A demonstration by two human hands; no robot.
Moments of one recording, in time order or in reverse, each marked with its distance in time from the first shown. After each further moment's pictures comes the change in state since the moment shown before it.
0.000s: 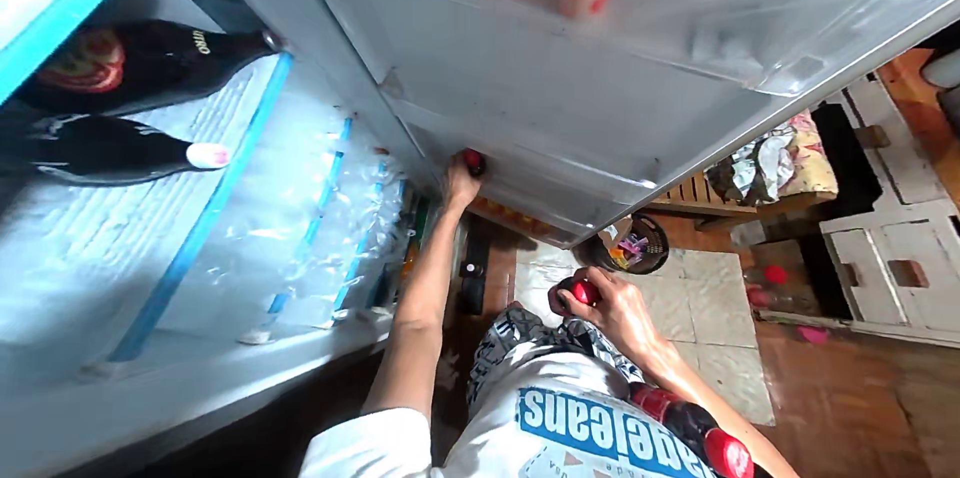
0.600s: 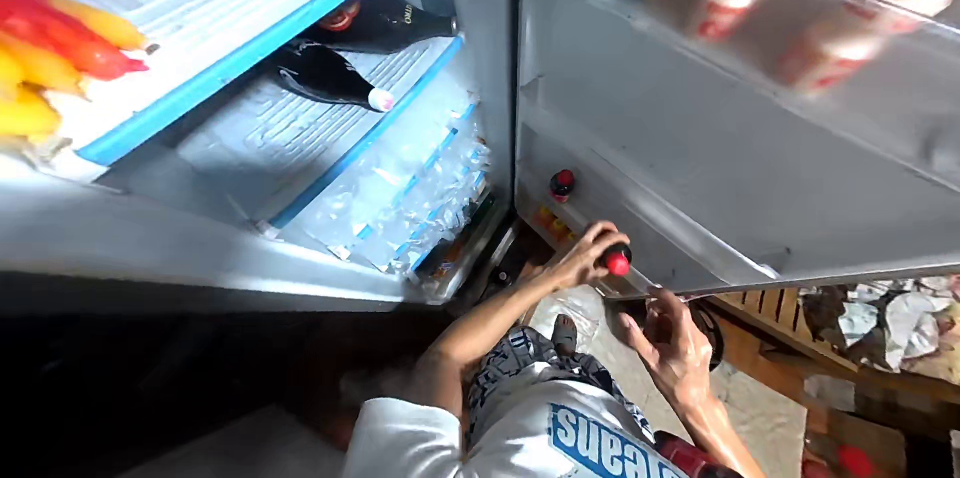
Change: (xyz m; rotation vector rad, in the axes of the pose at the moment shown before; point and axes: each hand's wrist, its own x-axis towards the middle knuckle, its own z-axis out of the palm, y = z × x) left_hand -0.114 0.050 0.037 -0.558 -0.038 0.741; right_hand 0.052 0.007 0.000 0.056 0.260 -0.341
